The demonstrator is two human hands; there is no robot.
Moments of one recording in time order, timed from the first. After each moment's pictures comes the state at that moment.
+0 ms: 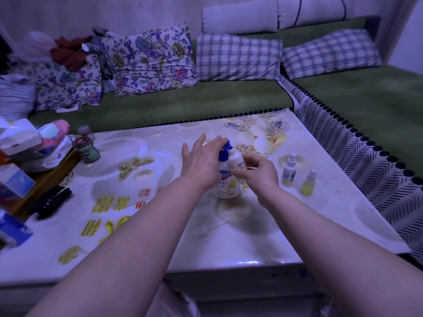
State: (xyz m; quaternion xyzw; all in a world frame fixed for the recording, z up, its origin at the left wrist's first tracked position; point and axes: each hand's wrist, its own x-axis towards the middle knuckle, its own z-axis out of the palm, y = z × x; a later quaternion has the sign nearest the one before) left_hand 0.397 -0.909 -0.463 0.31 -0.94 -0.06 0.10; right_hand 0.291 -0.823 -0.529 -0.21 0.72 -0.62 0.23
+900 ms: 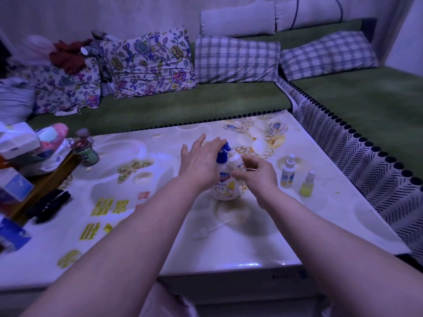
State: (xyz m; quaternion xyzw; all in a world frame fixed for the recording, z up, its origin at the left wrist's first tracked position) left_hand 0.397 -0.913 -0.458 0.30 -0.95 -0.07 0.09; right_hand 0.289 -0.823 -0.530 -0.20 0.71 -0.63 0.23
